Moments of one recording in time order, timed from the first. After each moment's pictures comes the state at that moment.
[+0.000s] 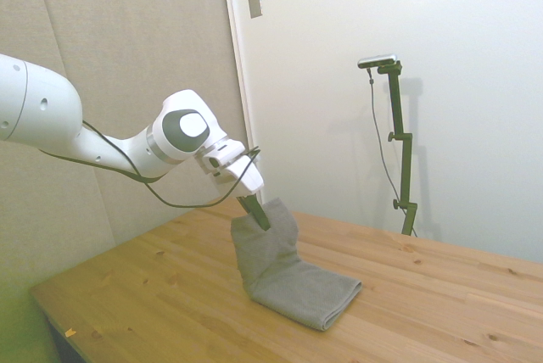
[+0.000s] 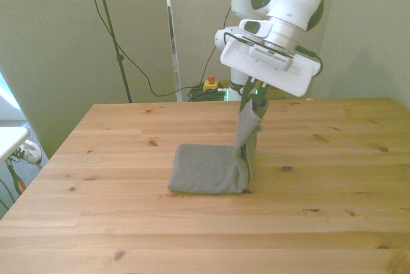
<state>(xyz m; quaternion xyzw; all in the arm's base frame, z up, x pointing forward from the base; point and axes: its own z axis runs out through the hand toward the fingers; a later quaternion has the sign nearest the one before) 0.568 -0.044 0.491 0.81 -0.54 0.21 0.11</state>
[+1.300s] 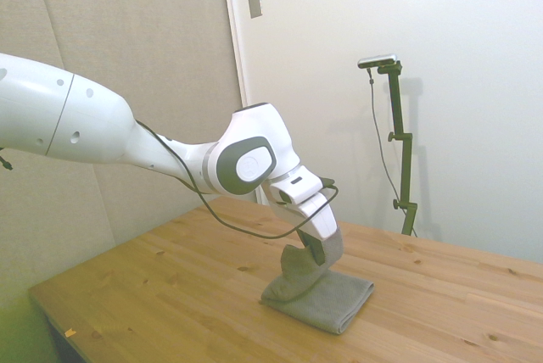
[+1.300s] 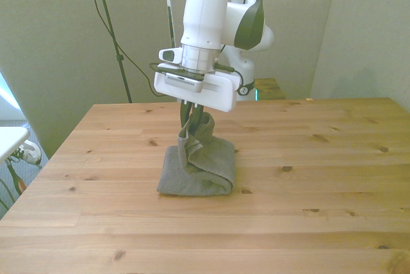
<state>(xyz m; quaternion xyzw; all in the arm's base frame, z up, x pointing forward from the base) 0.567 -0.198 0.448 0.80 -0.58 0.15 0.03</state>
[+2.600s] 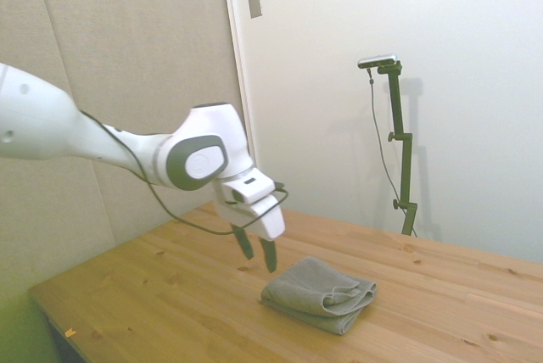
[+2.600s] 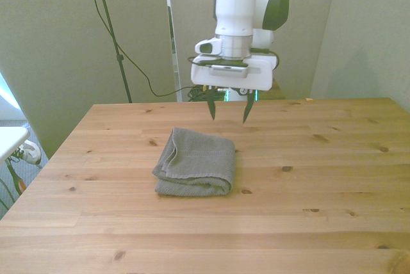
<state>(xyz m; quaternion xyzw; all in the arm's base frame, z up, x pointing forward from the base) 0.479 -0.066 0.457 0.88 -0.47 0.08 -0.02</state>
